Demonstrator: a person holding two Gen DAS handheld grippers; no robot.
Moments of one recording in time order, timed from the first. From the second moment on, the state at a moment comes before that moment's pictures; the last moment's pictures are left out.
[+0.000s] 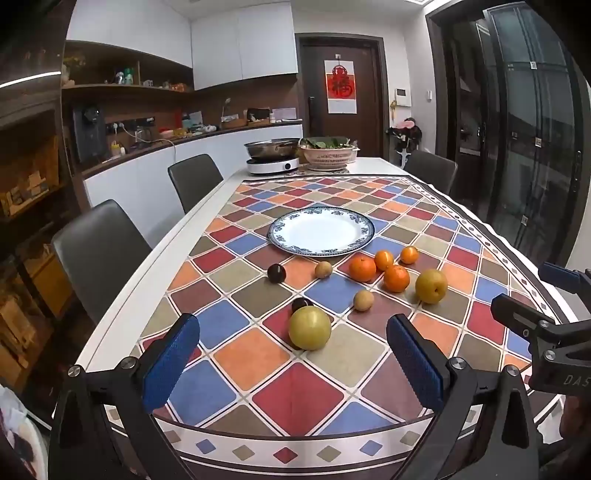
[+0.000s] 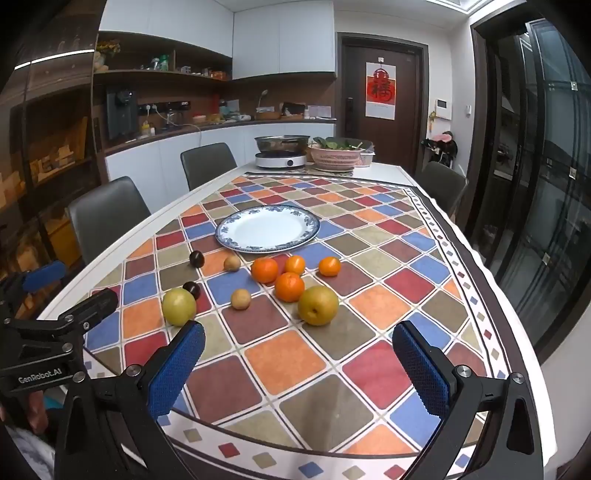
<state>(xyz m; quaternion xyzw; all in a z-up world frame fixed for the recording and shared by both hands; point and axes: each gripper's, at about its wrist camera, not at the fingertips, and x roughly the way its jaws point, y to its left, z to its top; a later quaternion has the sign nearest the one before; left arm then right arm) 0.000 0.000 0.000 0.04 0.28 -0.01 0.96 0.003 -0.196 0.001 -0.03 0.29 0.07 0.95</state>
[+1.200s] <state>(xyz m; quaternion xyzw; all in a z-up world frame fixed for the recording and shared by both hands) -0.006 -0.004 0.005 0.04 0.27 -0.01 0.96 0.002 -0.197 -0.001 -0.03 0.29 0.07 0.95</state>
